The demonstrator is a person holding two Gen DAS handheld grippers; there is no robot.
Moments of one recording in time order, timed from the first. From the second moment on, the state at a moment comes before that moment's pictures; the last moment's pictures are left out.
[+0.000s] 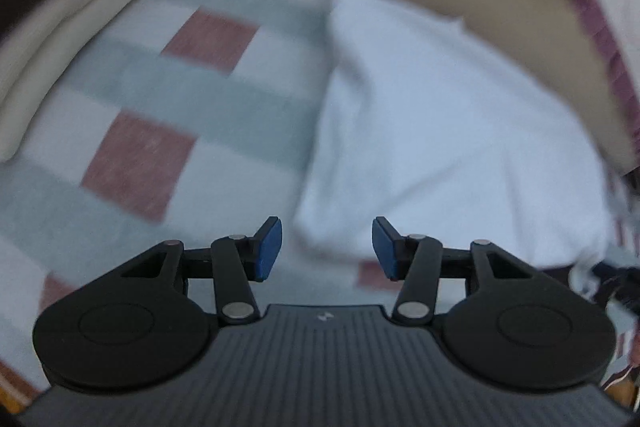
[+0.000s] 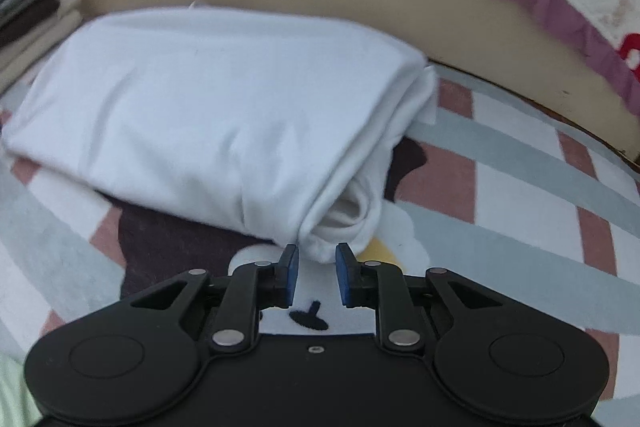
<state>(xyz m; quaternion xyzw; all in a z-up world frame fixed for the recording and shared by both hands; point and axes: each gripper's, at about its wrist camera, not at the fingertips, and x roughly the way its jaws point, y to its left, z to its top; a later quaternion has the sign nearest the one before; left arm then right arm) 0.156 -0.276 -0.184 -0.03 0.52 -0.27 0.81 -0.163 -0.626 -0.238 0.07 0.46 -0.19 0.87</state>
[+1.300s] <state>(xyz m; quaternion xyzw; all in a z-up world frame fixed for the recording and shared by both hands) 0.168 -0.257 -0.174 0.00 0.51 -0.17 0.84 -0.222 -0.672 -0.202 0.31 0.42 -0.36 0.78</state>
